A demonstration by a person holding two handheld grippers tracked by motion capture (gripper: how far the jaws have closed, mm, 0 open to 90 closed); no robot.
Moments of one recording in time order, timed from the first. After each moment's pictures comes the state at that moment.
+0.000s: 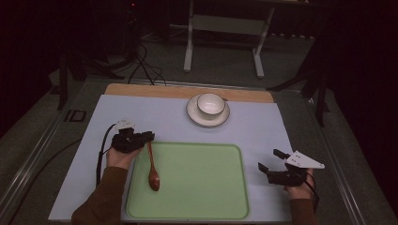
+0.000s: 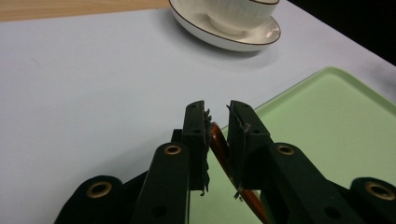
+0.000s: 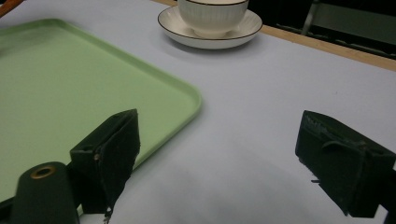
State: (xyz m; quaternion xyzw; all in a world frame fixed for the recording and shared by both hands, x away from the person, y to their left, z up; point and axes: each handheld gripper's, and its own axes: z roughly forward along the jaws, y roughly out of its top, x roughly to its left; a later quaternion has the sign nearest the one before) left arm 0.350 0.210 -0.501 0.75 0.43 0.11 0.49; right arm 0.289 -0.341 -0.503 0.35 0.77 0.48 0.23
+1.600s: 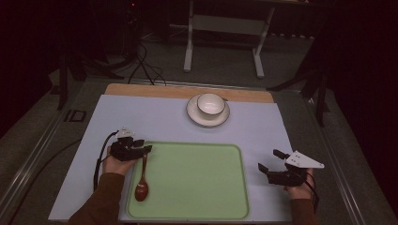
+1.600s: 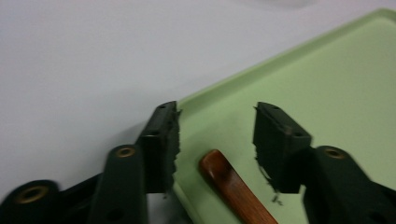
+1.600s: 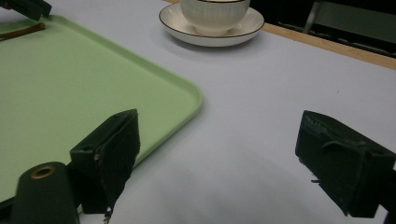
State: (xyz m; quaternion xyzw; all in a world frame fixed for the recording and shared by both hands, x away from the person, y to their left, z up) left arm 0.343 0.216 -0.530 0.77 0.46 0.12 0.42; right arm 0.289 -0.342 -0.503 0.34 0.77 0.48 0.23
